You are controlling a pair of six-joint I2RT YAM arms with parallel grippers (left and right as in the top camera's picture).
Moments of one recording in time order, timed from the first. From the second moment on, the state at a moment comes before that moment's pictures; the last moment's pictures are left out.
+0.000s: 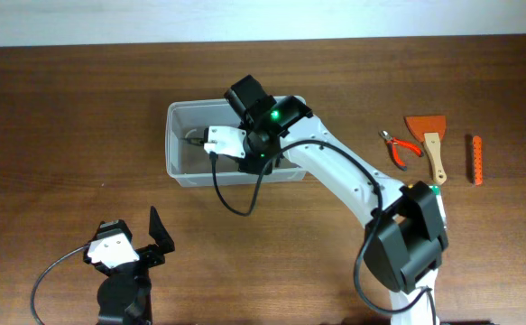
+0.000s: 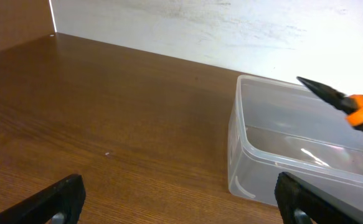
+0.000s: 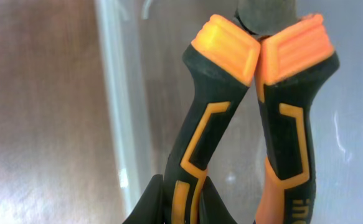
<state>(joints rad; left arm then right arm) -0.13 0.02 0.10 -0.29 -0.33 -0.22 0.64 2.08 1.81 -0.96 -0.16 -0.86</state>
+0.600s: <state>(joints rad) -0.13 0.02 0.10 -0.29 -0.33 -0.22 0.51 2.16 1.80 -0.95 -0.18 -0.79</state>
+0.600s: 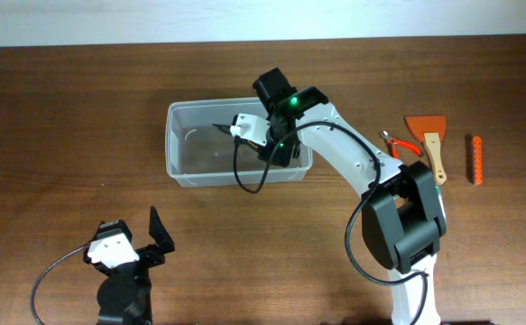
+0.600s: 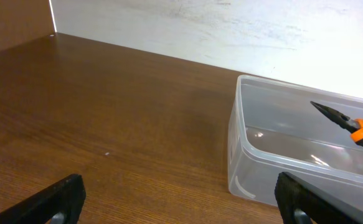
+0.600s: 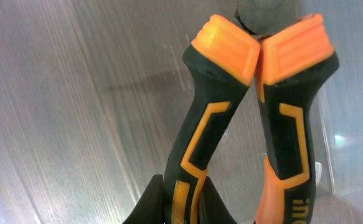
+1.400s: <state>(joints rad) -0.13 0.02 0.10 -0.29 -0.33 -0.22 0.53 2.17 1.94 -1.04 -0.21 -0.57</state>
